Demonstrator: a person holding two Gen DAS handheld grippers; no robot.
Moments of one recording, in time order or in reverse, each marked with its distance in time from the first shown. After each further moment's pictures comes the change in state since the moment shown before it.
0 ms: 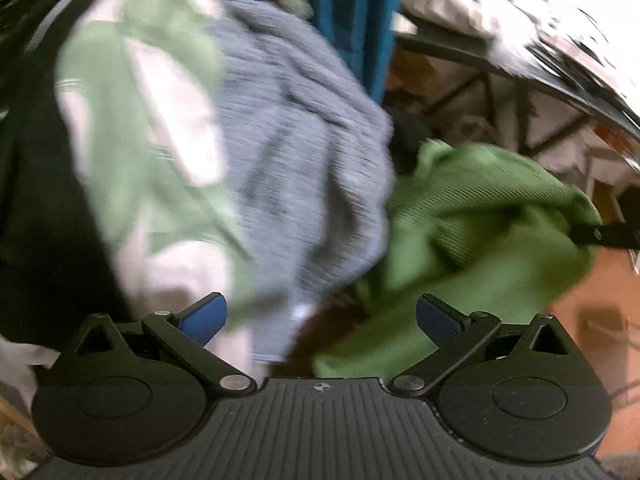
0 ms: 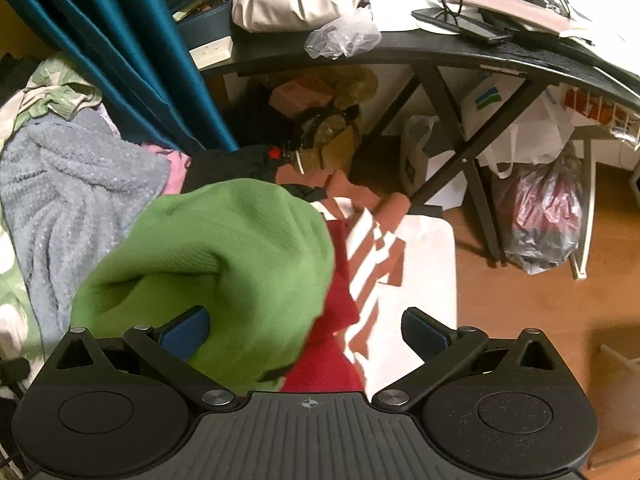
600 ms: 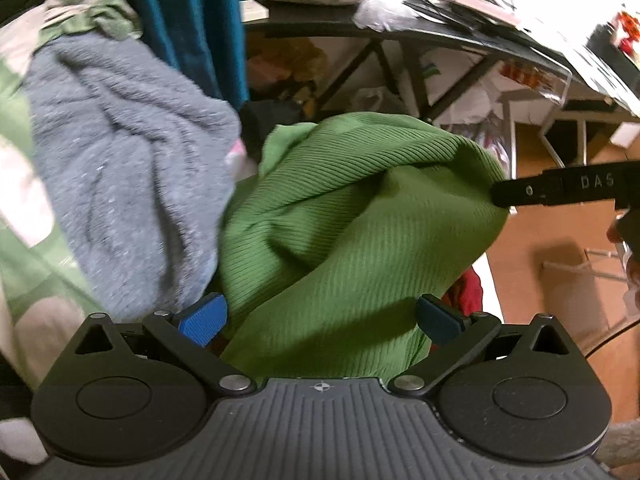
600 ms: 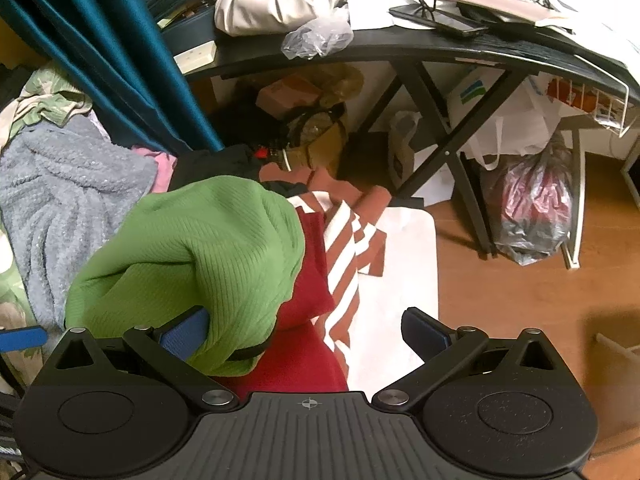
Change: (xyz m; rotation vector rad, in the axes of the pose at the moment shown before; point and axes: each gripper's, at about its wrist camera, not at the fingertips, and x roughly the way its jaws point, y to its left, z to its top) left arm 0.025 -0.075 -0.003 0.249 -0.009 -0.181; right arm -0.015 -0.016 -0.009 0.033 -0.001 -0.024
